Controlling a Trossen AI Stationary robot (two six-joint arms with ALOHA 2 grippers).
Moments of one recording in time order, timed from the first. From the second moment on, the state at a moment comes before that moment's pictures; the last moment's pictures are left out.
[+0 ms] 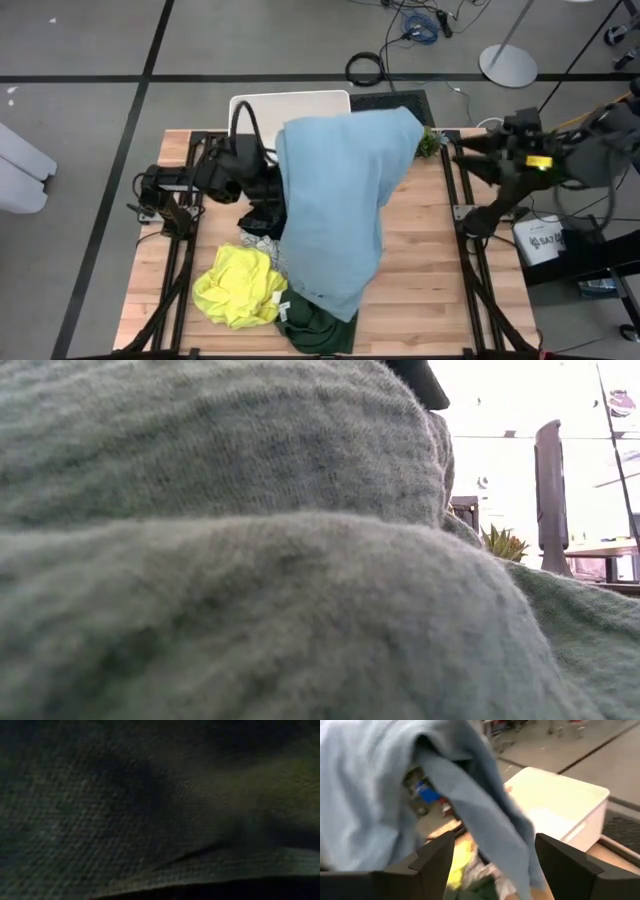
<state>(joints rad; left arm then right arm) -0.18 1.78 2.22 -0.12 -0.12 0.66 0.76 1.27 2.25 -1.57 0.97 0.94</state>
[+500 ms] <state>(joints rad) -0.22 1.79 2.22 -0.29 -0.04 0.69 0.94 1.12 1.60 -1.57 1.02 1.08</state>
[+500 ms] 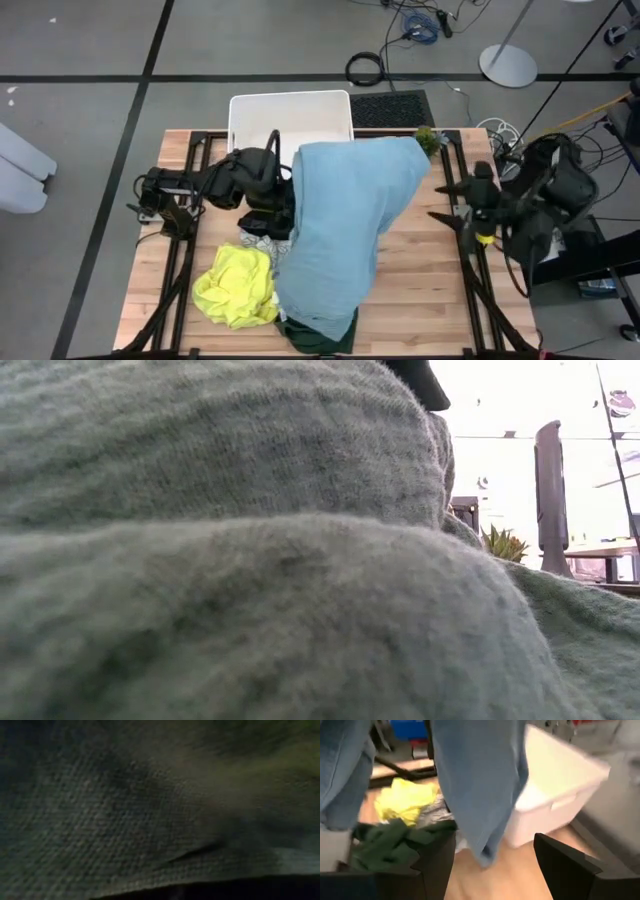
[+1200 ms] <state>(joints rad) -0.23 1.92 2.20 -0.24 -0.06 0.77 1.10 0.78 0.94 -0.65 1.57 1.57</state>
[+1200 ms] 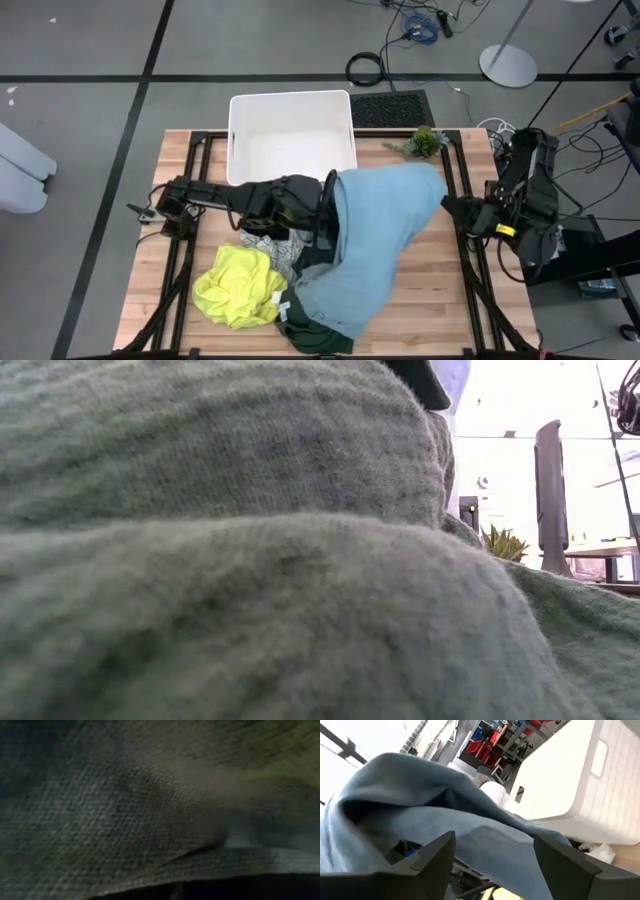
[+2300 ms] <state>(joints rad) -0.23 1.94 2.20 -0.20 -0.03 0.45 0.86 1.01 0.94 -0.26 1.52 -0.44</state>
